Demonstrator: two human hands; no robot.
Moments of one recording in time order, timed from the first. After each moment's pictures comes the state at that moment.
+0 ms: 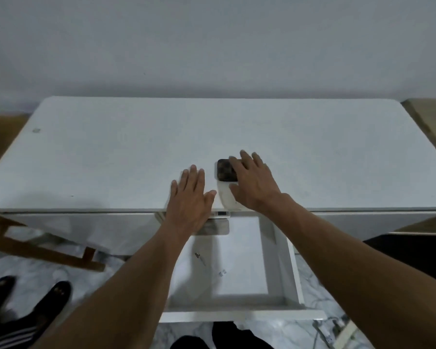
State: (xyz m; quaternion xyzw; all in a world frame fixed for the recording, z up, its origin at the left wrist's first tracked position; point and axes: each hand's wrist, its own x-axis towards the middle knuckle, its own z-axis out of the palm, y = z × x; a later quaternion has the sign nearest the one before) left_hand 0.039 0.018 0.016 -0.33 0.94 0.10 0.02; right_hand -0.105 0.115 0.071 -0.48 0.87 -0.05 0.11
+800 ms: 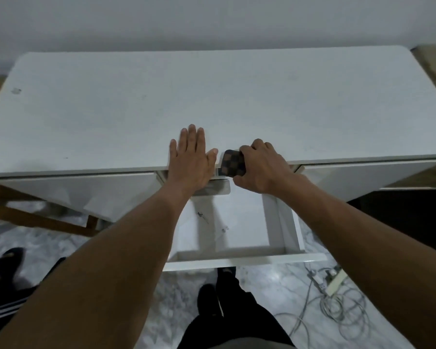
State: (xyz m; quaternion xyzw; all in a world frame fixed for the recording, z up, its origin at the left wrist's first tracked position) left_hand 0.043 0.024 0.009 -0.33 0.94 0.10 0.03; right_hand -0.060 0.161 0.074 -0.44 0.88 -0.03 0.19
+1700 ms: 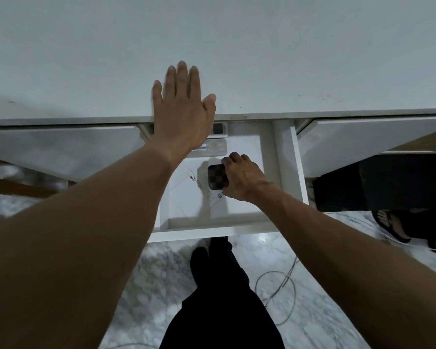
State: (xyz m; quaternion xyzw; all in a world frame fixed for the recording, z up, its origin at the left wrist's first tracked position) left_hand 0.039 0.021 -0.010 -0.33 0.94 0.04 -0.01; right_hand -0.010 0.178 -0.068 -0.46 0.85 0.02 0.27
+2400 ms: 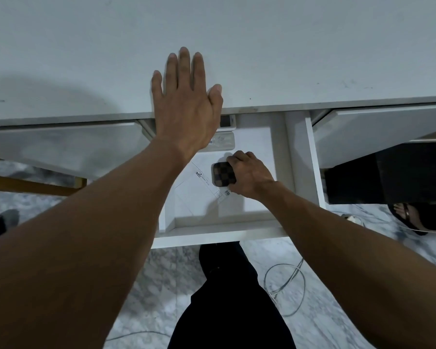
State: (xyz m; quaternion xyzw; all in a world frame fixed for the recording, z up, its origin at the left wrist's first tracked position) left_hand 0.041 0.022 -0.013 -0.33 0.94 0.02 -0.03; right_hand -0.019 0.174 -0.108 -0.47 0.84 0.00 0.29
